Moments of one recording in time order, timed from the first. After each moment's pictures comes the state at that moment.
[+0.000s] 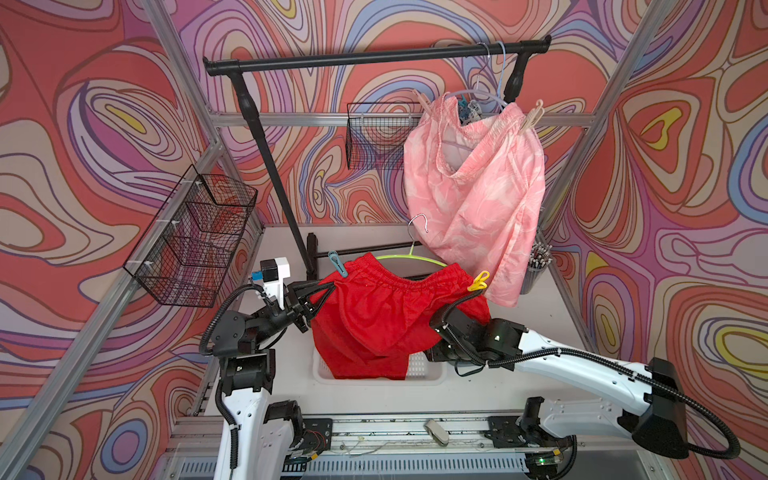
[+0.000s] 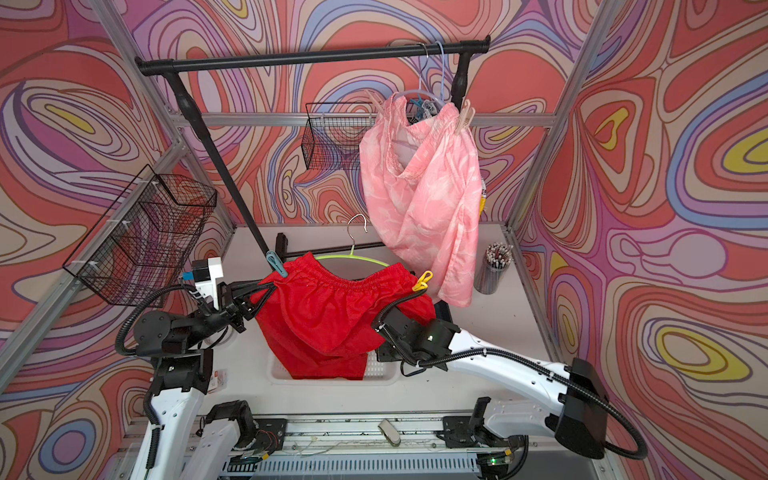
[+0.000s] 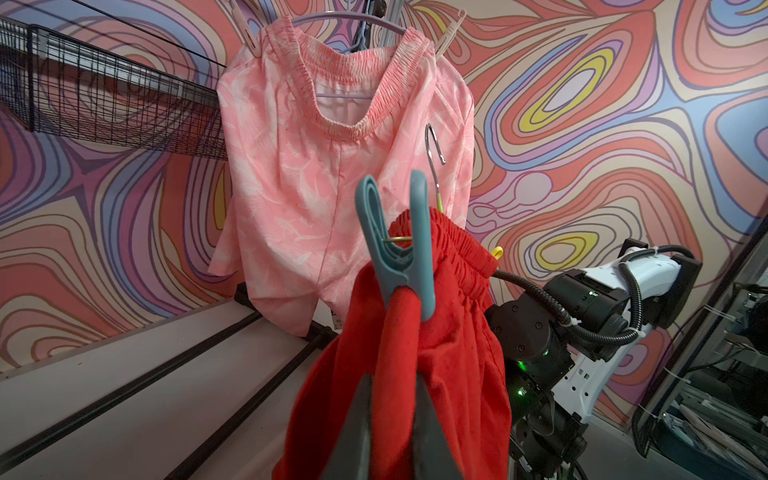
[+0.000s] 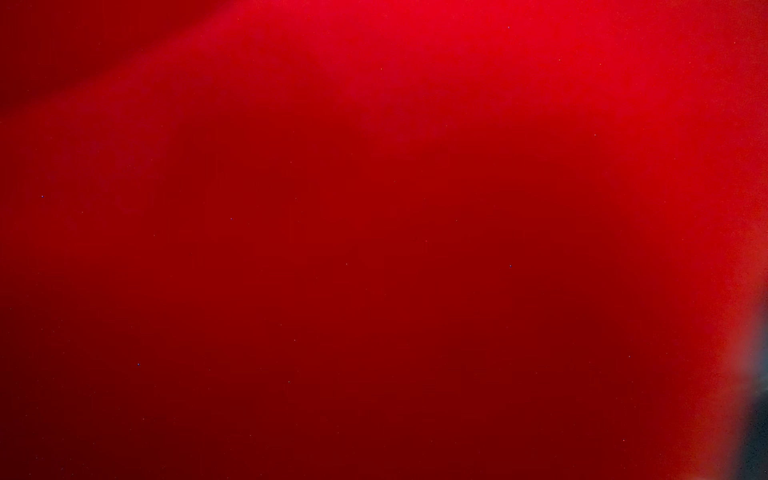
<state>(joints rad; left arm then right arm) 0.15 0.64 0.62 0.44 1.14 -0.68 1.03 1.21 0.96 -0.76 0.12 0.82</state>
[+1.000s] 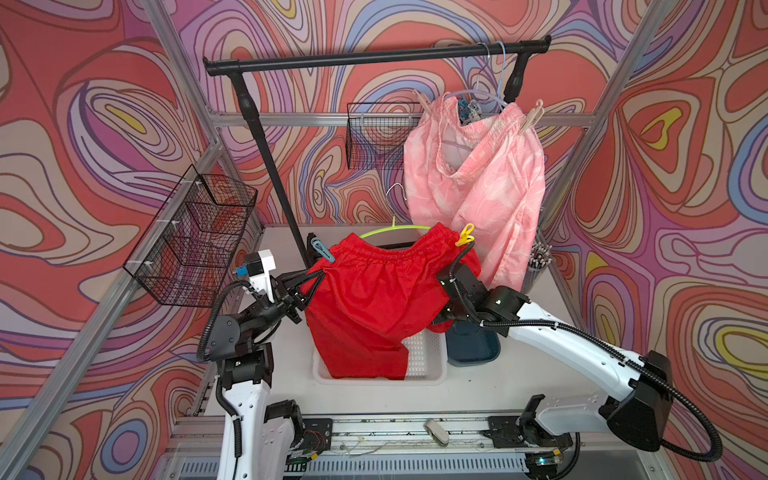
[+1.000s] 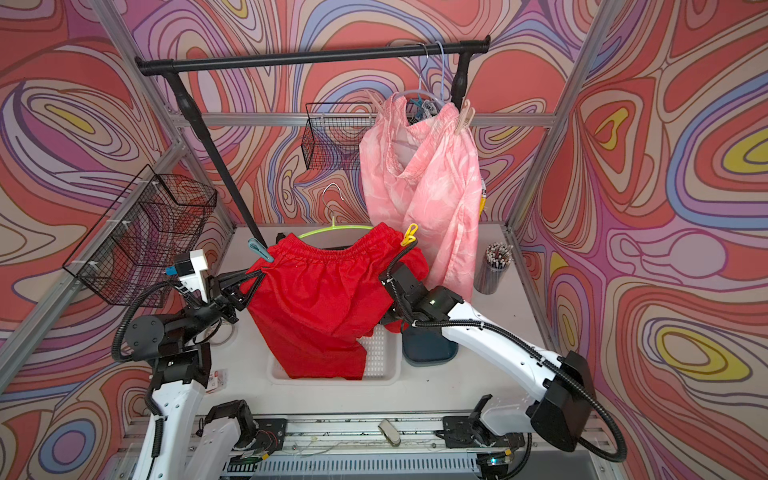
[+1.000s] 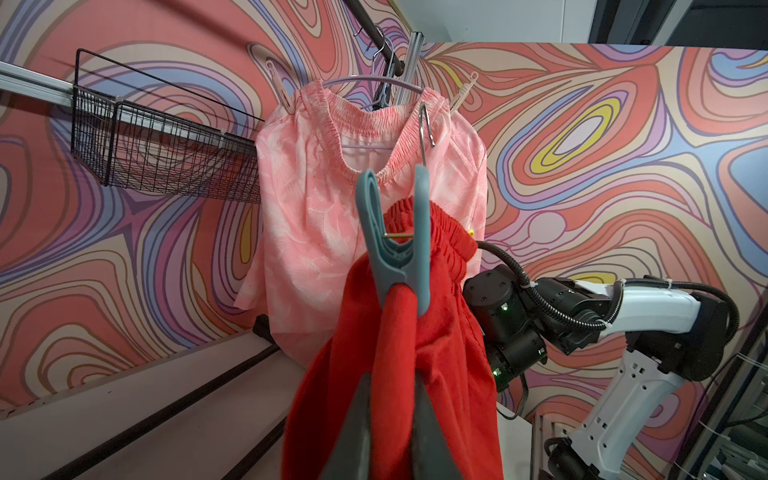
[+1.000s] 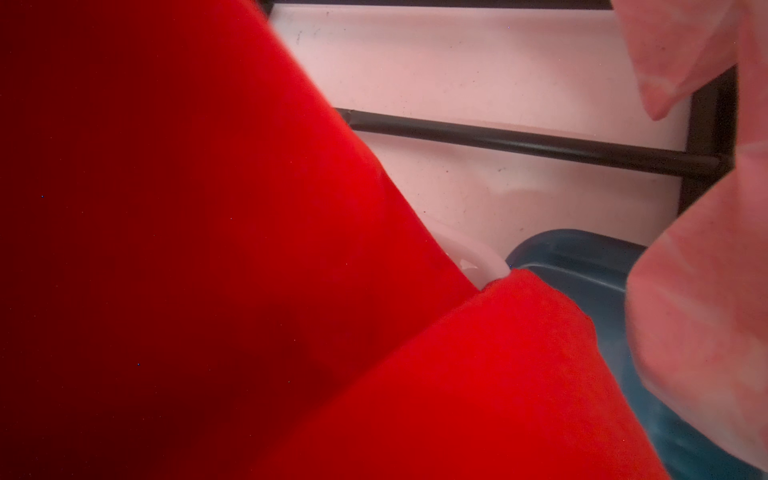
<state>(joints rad) 0.22 0.68 0.63 0.62 1.09 -0.82 0.76 1.34 1.18 -0.67 0.02 0.37</state>
